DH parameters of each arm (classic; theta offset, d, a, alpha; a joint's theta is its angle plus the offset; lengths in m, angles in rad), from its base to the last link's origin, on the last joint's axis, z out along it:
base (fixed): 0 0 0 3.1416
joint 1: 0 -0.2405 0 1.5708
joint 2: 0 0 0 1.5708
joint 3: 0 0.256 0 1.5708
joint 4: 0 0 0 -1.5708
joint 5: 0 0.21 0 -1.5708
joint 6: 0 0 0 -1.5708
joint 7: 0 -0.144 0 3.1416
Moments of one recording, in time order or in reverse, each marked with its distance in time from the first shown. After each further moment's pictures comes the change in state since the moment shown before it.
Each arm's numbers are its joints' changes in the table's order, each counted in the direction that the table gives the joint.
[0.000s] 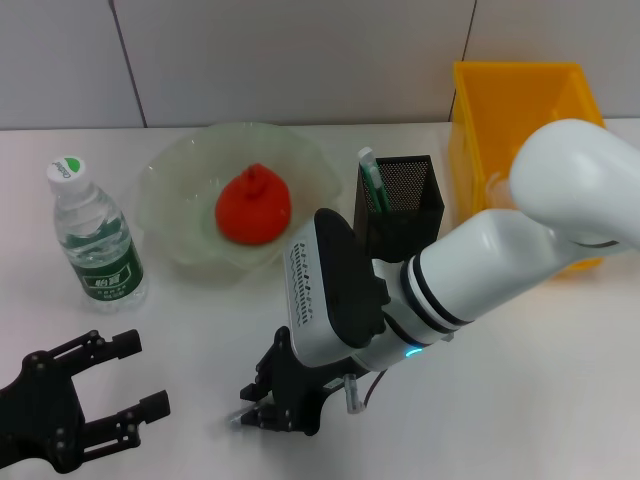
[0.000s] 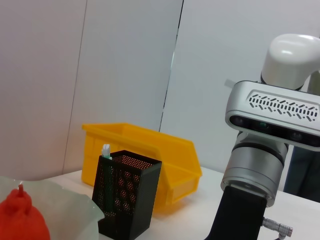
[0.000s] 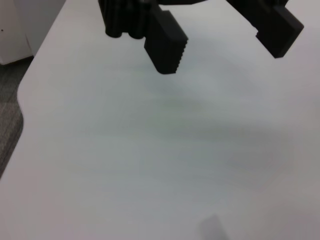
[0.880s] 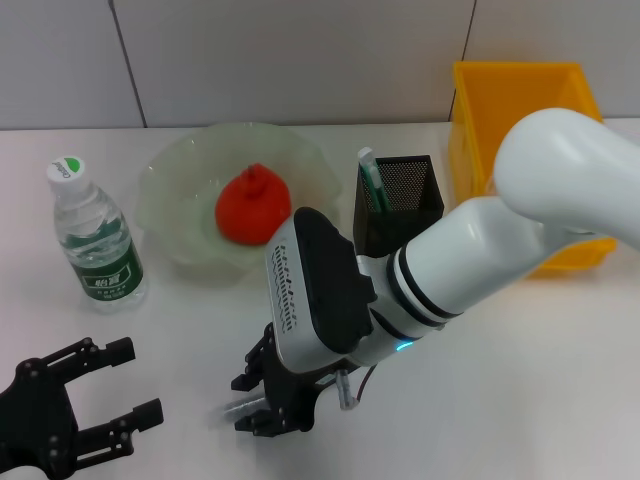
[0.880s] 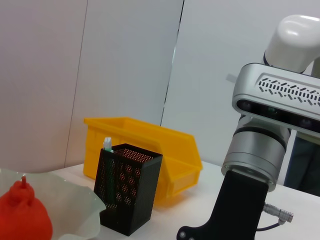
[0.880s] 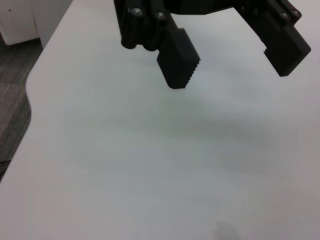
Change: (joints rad) left arm -0.011 0.008 0.005 0.000 0.005 -0.001 -0.003; right arm -0.001 0.000 0.003 0.090 -0.104 -0.016 -0.065
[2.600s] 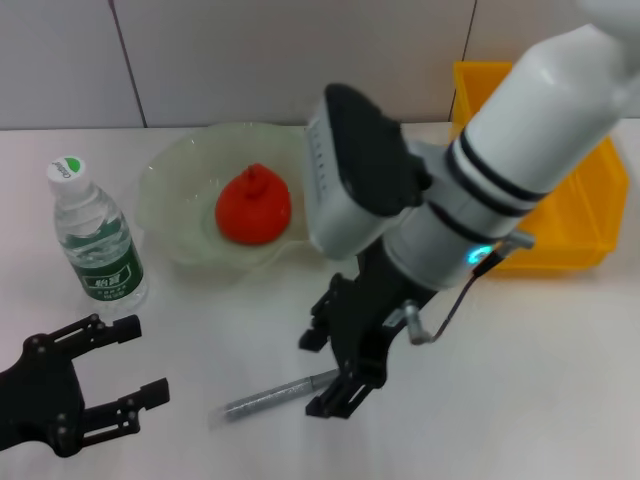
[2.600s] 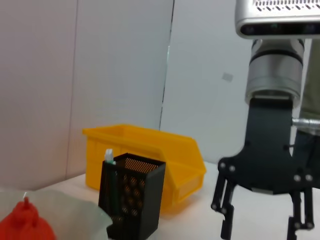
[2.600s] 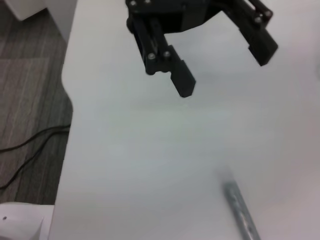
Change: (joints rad) left arm 0.039 0.001 -0.002 -0.013 0.000 -0.015 -0.027; right arm -0.024 -0.004 0.417 0.358 -0.467 -0.613 -0.392
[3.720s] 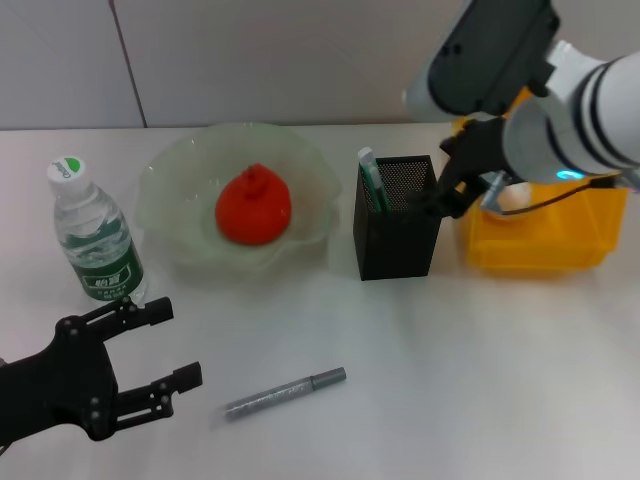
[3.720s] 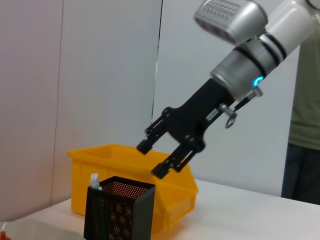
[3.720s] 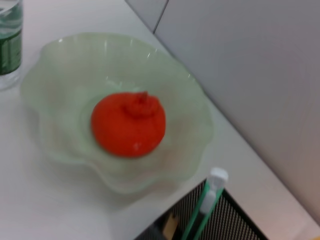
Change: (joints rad) left arm 0.042 -0.027 -0.001 0.026 -0.011 0.000 -0.040; right arm 0.339 -0.007 -0.060 0.554 -0.581 0.240 -0.568
